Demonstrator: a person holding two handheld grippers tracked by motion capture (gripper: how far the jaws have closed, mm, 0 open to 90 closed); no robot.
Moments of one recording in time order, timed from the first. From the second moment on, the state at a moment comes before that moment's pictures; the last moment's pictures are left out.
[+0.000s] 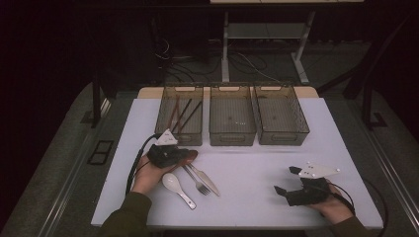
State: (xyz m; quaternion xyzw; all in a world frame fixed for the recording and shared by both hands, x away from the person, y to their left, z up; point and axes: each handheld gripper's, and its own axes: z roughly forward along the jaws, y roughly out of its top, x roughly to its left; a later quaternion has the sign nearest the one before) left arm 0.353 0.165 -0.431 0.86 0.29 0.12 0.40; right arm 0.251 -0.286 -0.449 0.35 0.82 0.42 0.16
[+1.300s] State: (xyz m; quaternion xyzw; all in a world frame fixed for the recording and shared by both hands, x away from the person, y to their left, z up) left arm 0.337 0.185 -0.399 0.83 0.29 0.17 0.44; right arm 0.251 -0.286 -0.447 0.35 0.82 0.42 0.16
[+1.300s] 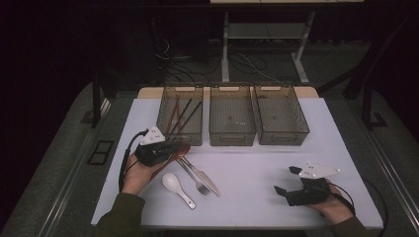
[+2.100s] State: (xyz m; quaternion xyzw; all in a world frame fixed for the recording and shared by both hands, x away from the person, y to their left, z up) left arm 0.338 0.148 -0.381 0.84 0.25 0.14 0.47; right arm 0.251 -0.285 -0.448 0.35 0.82 0.42 0.16
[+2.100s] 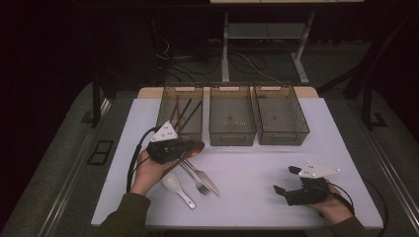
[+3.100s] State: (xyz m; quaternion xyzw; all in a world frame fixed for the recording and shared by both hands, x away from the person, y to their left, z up) left arm 0.404 0.066 -0.342 0.83 0.22 0.15 0.49; right arm 0.251 -0.287 -0.443 0.36 0.80 0.44 0.17
